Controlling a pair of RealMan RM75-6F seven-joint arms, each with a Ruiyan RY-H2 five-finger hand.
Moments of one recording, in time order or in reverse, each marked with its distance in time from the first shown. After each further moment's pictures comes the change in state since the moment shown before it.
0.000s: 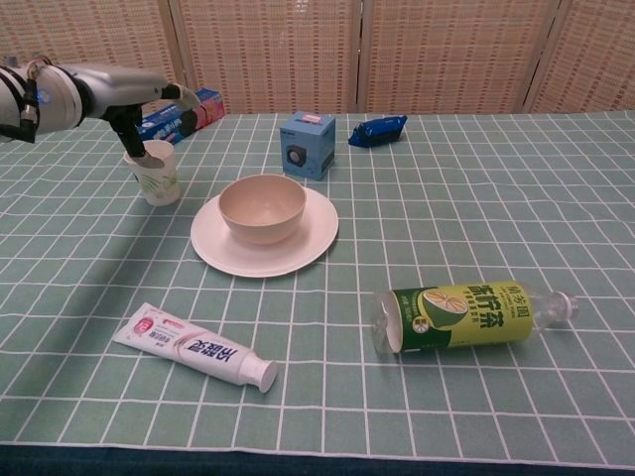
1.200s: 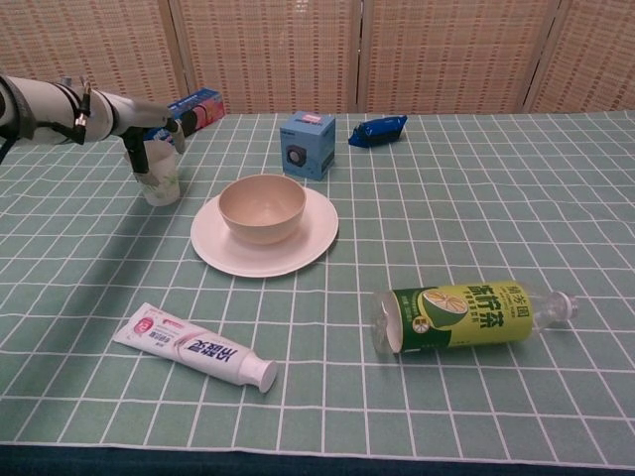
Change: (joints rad) left arm -0.183 -0.158 0.151 0.403 -0.321 -0.216 0.062; right arm 0.005 0.012 0.007 -0.029 0.026 -0.023 -0.047
